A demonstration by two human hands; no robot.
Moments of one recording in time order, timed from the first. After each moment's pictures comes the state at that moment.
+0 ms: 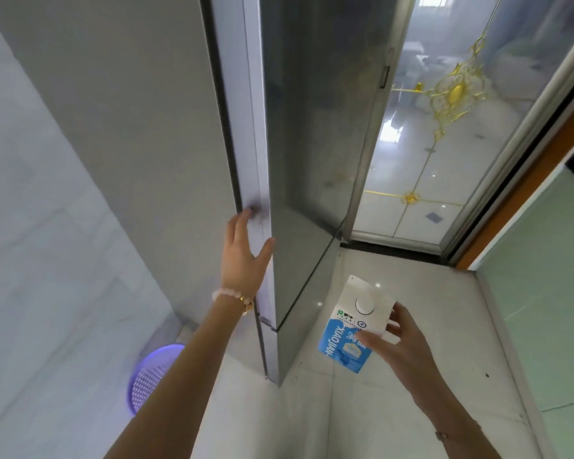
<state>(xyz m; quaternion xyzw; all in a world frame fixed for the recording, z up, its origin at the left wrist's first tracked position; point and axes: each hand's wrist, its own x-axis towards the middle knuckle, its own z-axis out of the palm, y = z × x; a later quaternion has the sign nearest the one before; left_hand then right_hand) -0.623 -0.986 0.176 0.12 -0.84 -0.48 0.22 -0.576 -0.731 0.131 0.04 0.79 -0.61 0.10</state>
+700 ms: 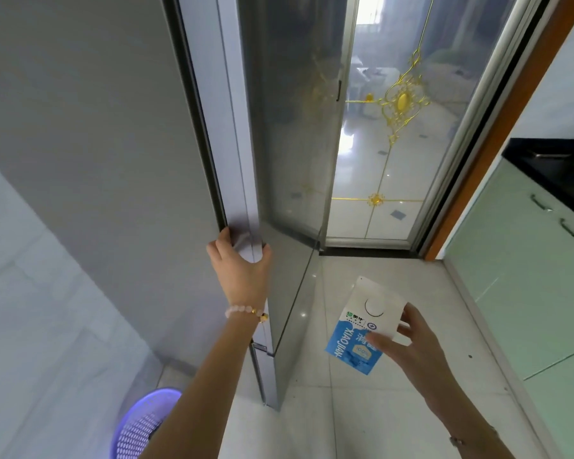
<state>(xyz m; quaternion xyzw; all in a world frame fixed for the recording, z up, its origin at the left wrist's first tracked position) -0.655 -0.979 0.186 0.19 -0.77 -0.53 0.29 -0.573 -0.745 0.145 0.08 0.78 -0.62 0.01</state>
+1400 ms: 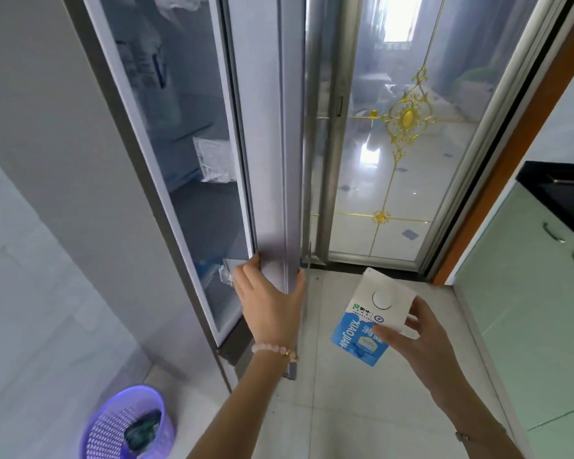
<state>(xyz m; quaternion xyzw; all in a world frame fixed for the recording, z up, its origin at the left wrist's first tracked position) -0.632 -0.815 0.188 0.21 -0.79 -0.46 0.34 -0.621 -0.622 0.164 0.04 0.77 -0.64 0.01</state>
